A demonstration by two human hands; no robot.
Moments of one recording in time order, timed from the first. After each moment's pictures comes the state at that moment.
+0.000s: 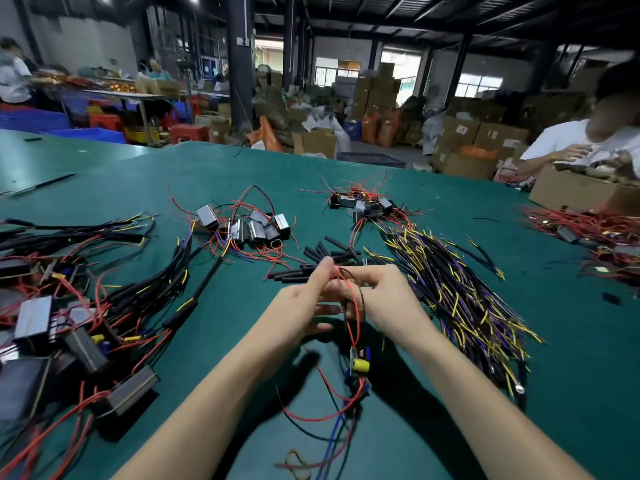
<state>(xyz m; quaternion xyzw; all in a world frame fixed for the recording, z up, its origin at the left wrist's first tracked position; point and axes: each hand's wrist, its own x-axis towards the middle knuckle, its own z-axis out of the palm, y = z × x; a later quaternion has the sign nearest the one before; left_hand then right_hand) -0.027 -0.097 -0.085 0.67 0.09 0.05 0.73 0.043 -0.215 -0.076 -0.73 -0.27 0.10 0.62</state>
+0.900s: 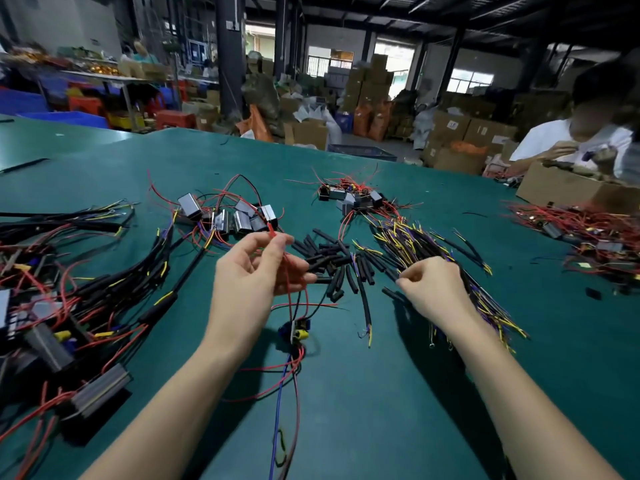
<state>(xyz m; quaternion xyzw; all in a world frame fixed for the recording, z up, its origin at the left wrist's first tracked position) -0.039 -0.087 -0.068 0.59 0.05 0.30 0.75 0.093 -0.279 -0.076 -0.96 -0.09 -0.08 0.27</state>
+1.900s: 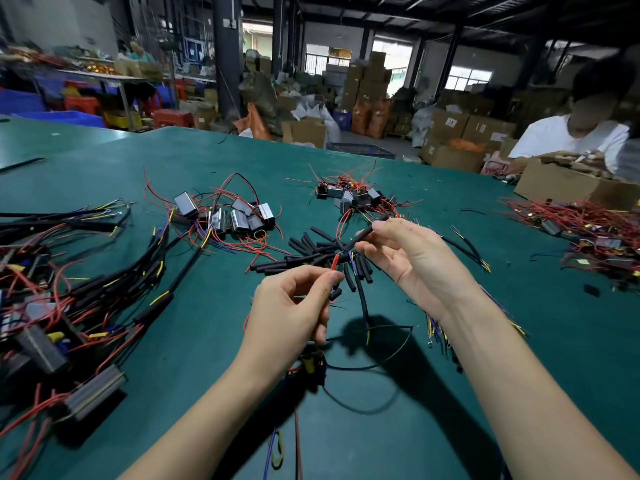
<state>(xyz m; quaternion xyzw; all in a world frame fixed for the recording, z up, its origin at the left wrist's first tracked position) -0.037 -0.117 -0.091 0.69 0.01 0.26 0.68 0.054 -0.249 -0.028 -0.51 -0.17 0.17 0.82</state>
